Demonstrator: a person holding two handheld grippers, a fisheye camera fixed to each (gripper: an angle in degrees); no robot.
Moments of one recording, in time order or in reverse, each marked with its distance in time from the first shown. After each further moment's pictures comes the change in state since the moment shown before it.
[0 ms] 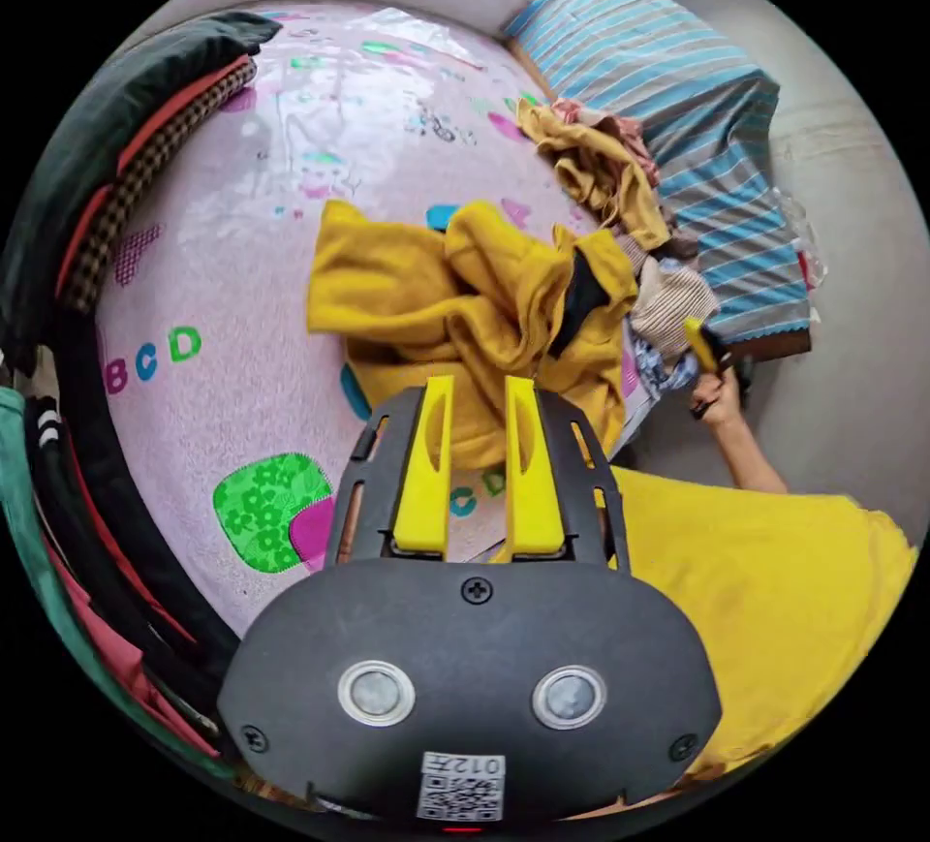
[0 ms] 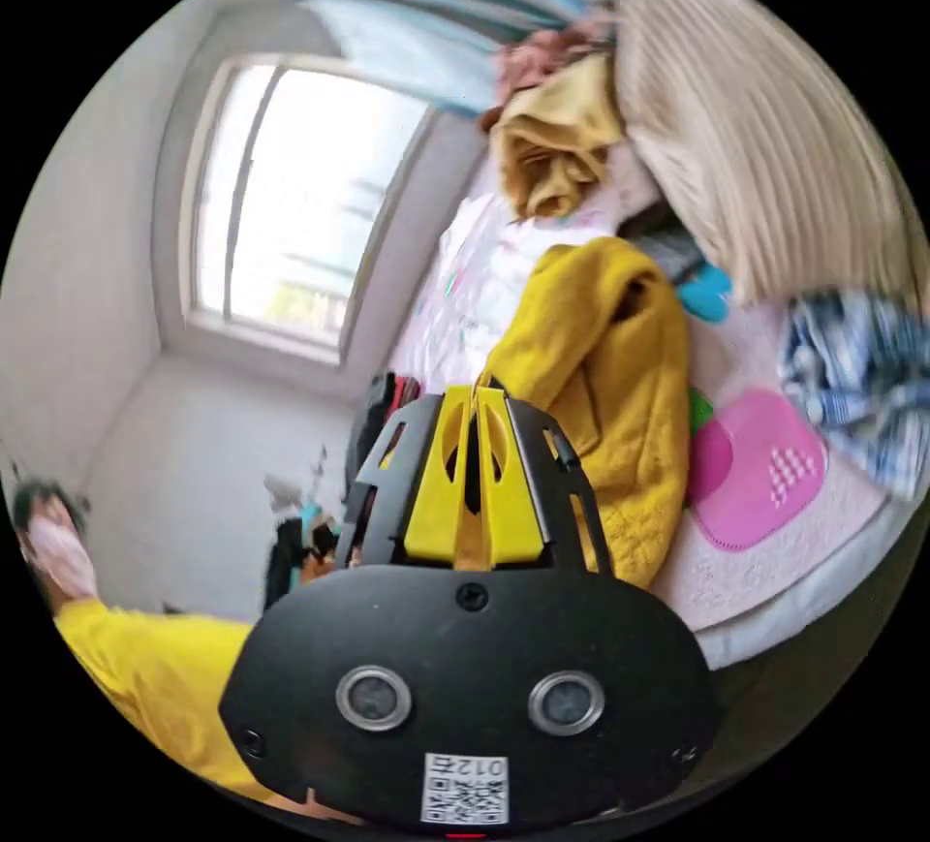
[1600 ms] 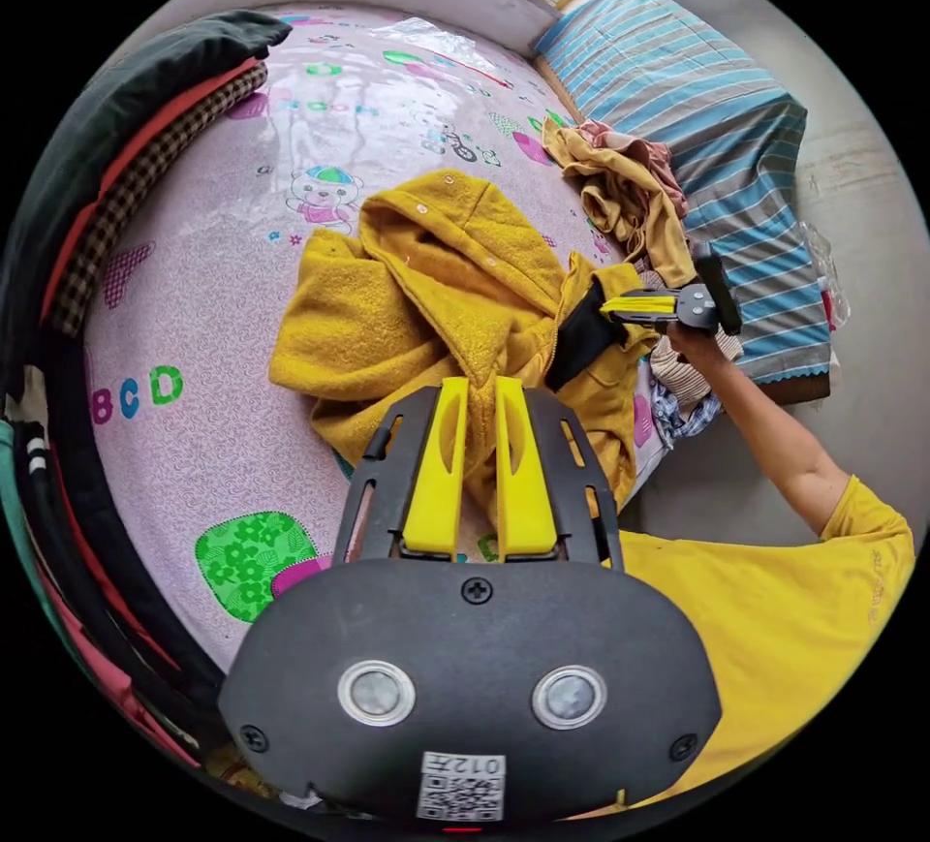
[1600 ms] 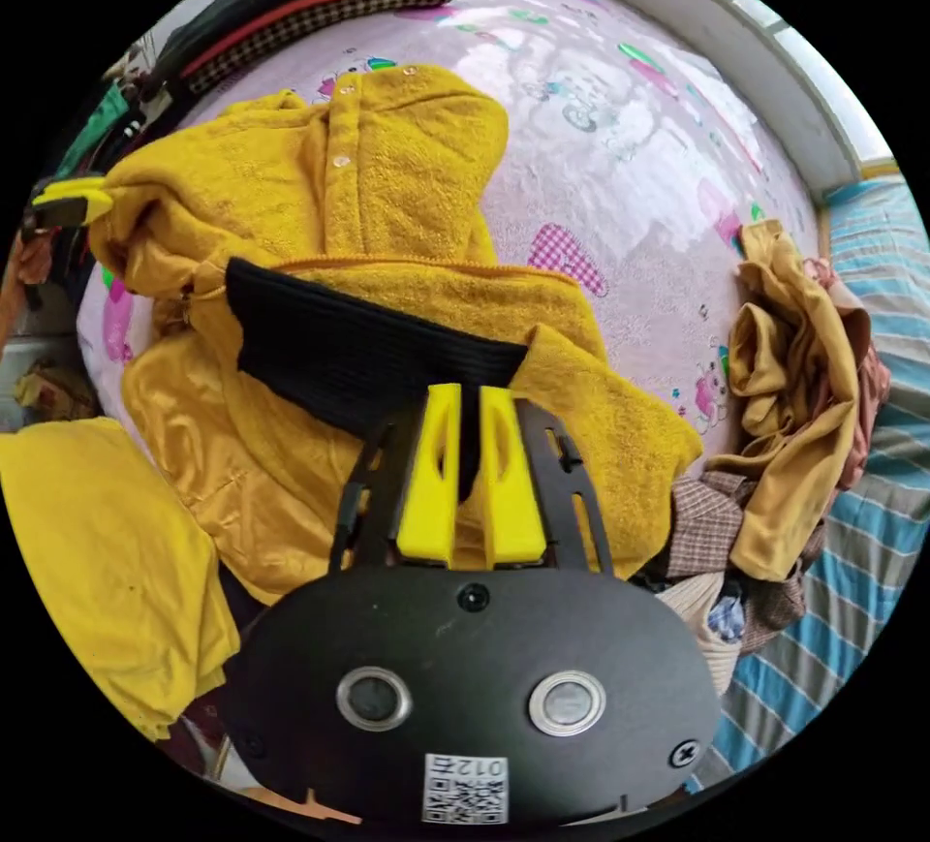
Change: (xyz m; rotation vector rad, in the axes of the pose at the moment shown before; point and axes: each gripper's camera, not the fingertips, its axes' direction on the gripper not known) left arm 0.036 -0.090 0.167 0.065 -0.002 -0.094; right arm -0.010 0.151 0.463 -0.984 0.798 -1.048
